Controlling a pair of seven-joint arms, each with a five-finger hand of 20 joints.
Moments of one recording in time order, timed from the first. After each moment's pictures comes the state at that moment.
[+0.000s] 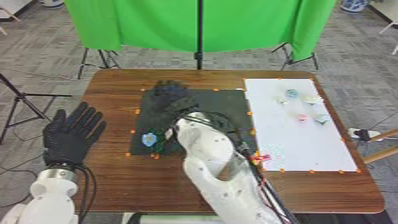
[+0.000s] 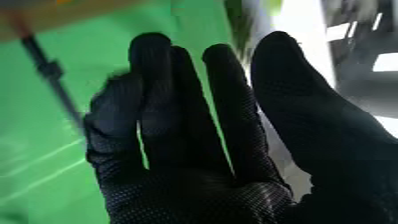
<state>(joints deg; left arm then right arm) 121.2 -65.4 -99.4 -121.5 13.1 16.2 8.5 -76.0 -87.5 50.7 -98.8 -147.2 -4.8 20.4</state>
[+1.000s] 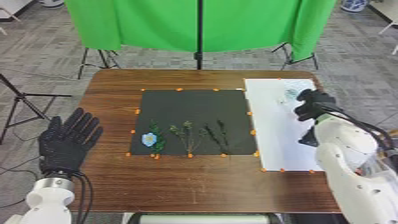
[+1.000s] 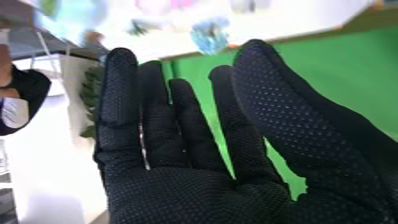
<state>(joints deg) 124.4 -67.0 -100.8 -121.8 14.2 13.6 9.4 -90.6 -59.5 85.4 -106.5 -138.8 -21.1 28.5</state>
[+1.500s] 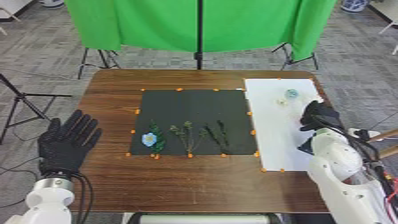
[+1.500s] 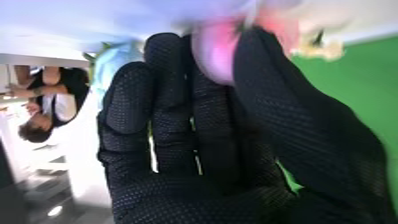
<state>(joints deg) 124.4 -67.3 -100.9 -122.0 12.7 15.7 9.6 -91.6 -59.5 81.5 -96.2 -140.0 -0.9 30.9</state>
